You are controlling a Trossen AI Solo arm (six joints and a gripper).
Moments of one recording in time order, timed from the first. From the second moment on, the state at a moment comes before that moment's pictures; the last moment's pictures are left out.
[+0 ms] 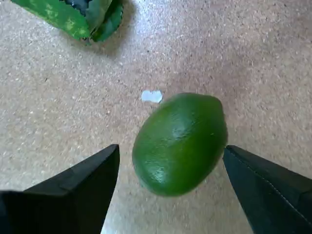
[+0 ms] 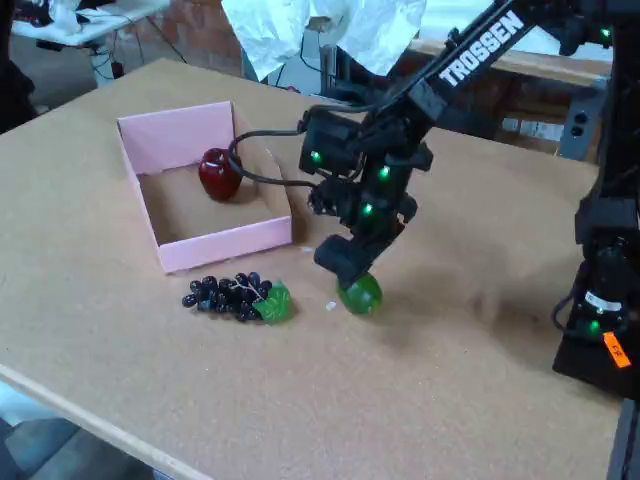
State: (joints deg) arm 14.0 97.4 50.3 -29.7 -0.8 13.8
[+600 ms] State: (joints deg) arm 14.9 90.1 55.9 -42.8 -0.8 14.6
